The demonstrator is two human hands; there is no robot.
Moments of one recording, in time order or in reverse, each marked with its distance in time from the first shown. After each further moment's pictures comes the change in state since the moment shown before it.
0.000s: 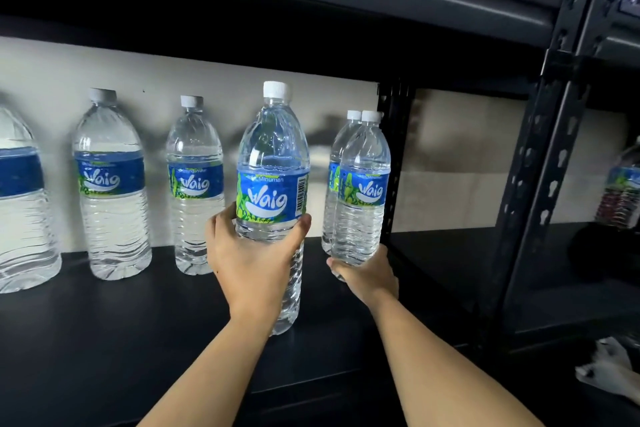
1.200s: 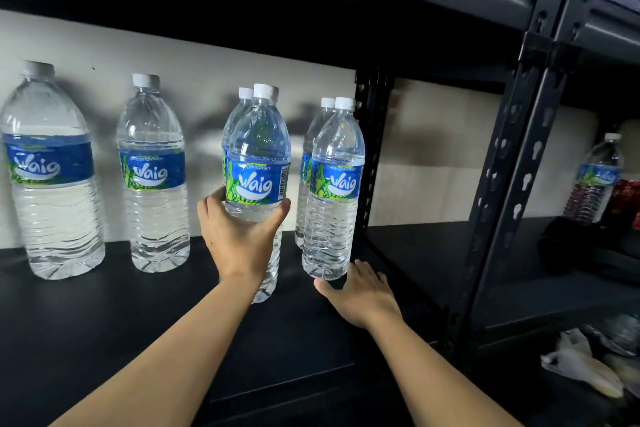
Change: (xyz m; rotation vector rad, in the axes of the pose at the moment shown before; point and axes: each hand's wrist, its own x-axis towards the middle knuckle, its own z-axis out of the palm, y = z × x) left_hand 0.018 -0.041 0.062 0.088 0.017 0.066; right_hand -0.001 0.032 -0.029 -0.684 -0.305 -0.205
